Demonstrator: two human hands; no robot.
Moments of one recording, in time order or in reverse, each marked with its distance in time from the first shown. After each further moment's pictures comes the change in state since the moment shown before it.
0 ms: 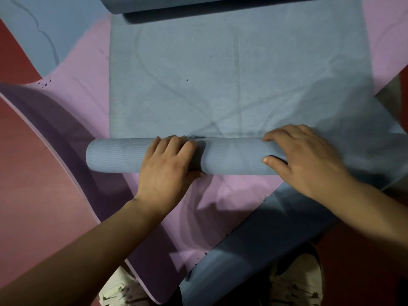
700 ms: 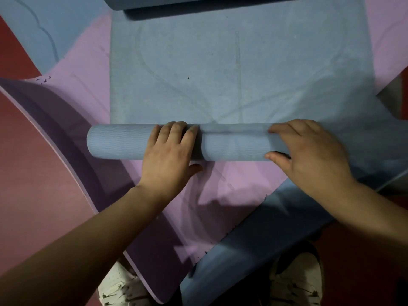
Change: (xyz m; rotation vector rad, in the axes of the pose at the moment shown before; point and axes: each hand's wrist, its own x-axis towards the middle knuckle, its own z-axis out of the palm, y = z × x) left_hand 0.019 -0.002 -0.001 0.063 -0.099 -0.030; right_hand -0.001 0.001 0.004 -0.069 0.182 -0.023
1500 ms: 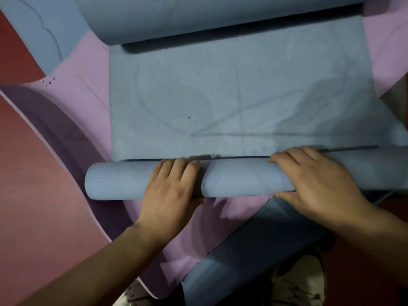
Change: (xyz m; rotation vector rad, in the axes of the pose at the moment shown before) left_hand -0.054 0.012 0.001 -0.099 0.018 0.050; right_hand -0.034 0.001 -0.004 -0.049 -0.183 -0.158
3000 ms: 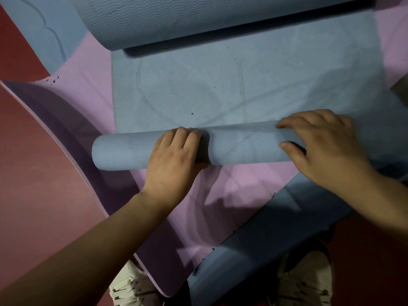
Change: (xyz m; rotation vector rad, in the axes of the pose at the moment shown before) left_hand 0.041 -0.012 -0.003 0.012 0.065 -0.062; right_hand 0.034 0.016 -0.003 0.069 0.153 0.139
